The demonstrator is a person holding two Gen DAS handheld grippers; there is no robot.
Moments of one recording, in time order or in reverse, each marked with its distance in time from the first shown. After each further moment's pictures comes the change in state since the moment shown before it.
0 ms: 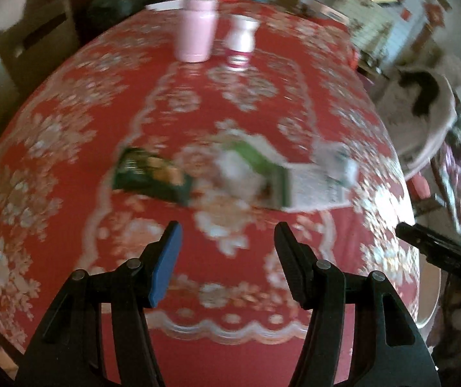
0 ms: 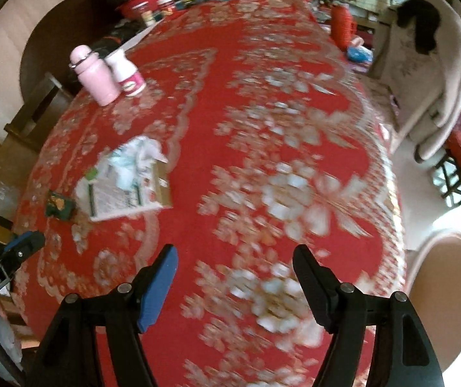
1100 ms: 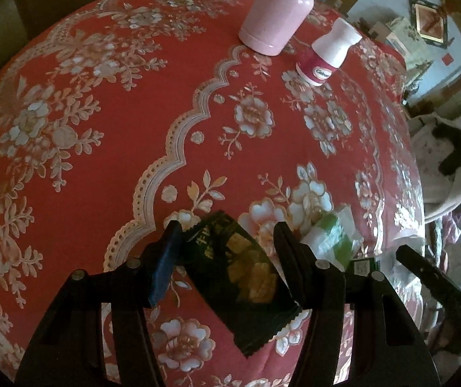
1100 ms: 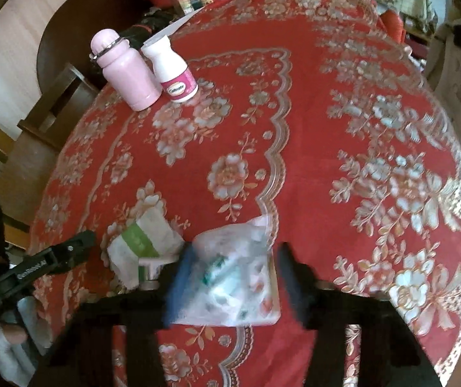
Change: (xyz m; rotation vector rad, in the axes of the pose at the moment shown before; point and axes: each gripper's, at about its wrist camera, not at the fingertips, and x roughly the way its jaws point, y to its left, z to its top) left arm 0.086 0.072 0.065 -0.212 0.080 -0.033; right arm 0.073 0.071 0.072 -0.050 0.035 0.095
